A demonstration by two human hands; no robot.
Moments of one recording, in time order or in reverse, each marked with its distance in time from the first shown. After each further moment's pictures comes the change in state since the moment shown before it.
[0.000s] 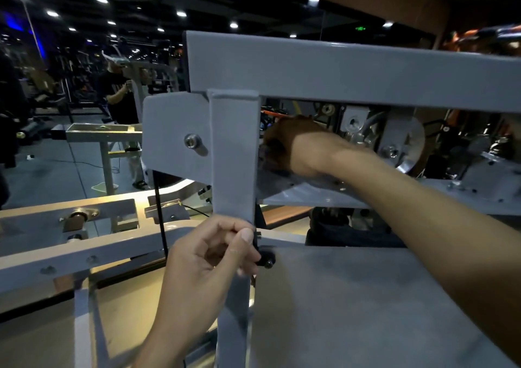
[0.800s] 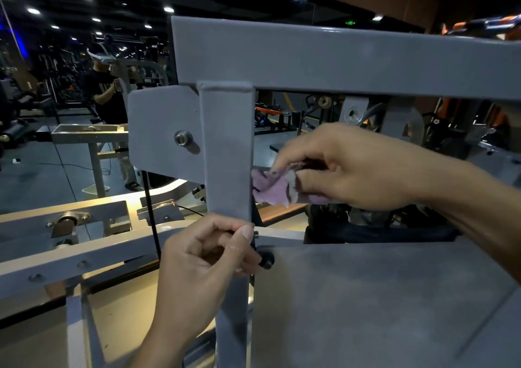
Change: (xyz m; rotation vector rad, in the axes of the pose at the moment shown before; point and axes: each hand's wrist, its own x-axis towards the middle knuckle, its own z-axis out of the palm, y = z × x) left_hand 0.006 -0.001 0.003 -0.035 0.031 0.026; right_hand -0.085 -0.004 -0.044 0.272 -0.169 -0.239
